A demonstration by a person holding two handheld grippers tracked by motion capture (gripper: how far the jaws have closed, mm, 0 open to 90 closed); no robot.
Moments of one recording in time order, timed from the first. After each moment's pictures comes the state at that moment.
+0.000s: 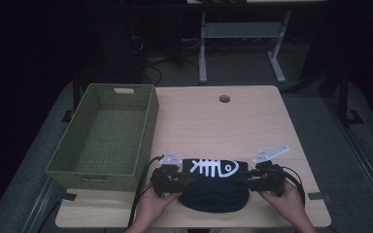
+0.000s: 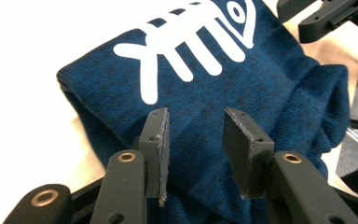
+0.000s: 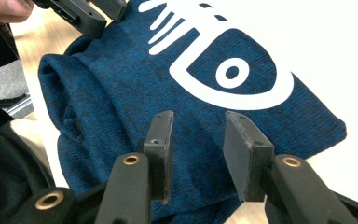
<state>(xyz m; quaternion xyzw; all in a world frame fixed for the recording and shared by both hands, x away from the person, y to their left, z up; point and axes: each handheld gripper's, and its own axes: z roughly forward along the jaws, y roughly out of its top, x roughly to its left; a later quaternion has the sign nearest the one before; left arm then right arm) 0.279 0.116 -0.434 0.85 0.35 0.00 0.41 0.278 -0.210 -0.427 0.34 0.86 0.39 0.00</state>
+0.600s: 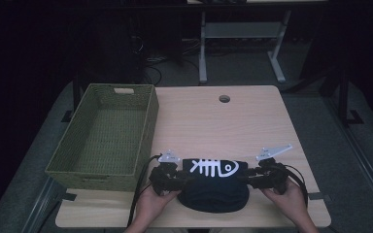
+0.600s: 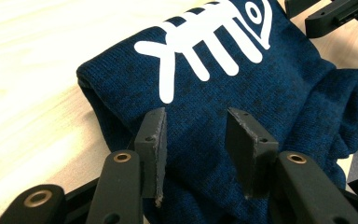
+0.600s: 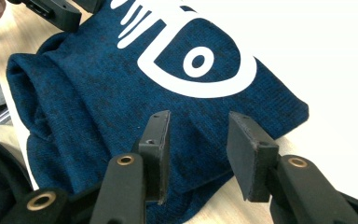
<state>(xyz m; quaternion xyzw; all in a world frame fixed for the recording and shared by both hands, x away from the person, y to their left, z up) 0.284 0.119 -0.436 0.84 0.36 0.00 0.40 0.285 -0.220 -0.431 0.36 0.85 0.38 0.01</state>
